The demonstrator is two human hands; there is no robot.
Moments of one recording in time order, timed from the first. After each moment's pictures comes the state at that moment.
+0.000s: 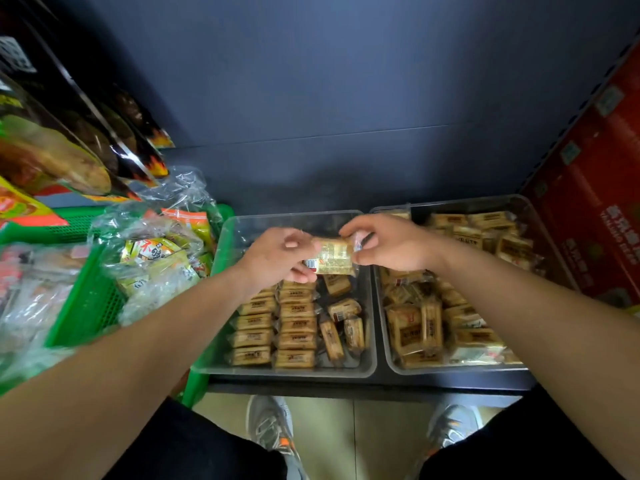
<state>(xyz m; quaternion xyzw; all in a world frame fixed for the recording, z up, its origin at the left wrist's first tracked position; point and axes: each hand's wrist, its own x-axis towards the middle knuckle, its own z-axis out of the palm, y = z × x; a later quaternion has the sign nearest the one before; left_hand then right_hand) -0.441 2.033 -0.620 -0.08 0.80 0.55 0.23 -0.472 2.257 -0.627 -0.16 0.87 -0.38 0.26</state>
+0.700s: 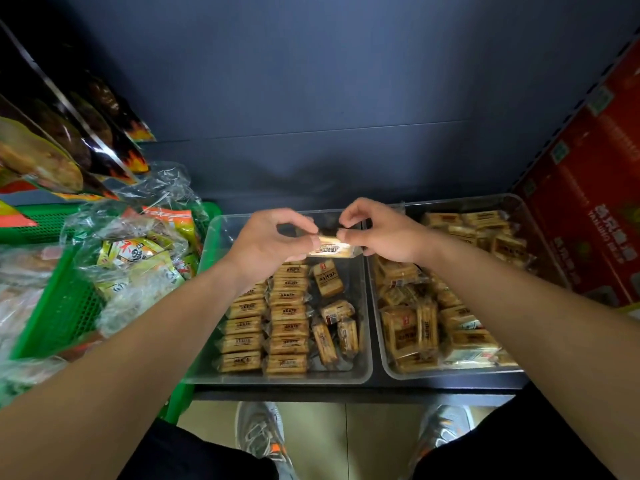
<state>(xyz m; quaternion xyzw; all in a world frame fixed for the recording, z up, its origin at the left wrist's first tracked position) -0.455 2.034 -0.618 -0.05 0.81 0.57 0.14 -0.484 2.250 -0.634 -0.10 0.85 -0.46 0.24</state>
